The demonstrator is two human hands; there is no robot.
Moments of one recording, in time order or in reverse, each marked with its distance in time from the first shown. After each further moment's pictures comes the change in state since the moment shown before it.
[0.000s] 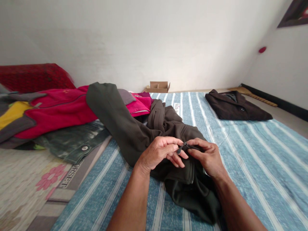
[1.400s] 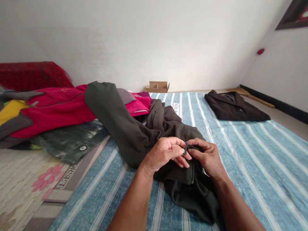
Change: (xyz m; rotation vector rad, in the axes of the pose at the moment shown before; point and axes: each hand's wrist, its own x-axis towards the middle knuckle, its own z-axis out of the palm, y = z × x) left_hand 0.004 -0.003 0.013 0.004 0.020 0.006; right_hand 0.001 -0.001 0.000 0.006 0.020 0.008
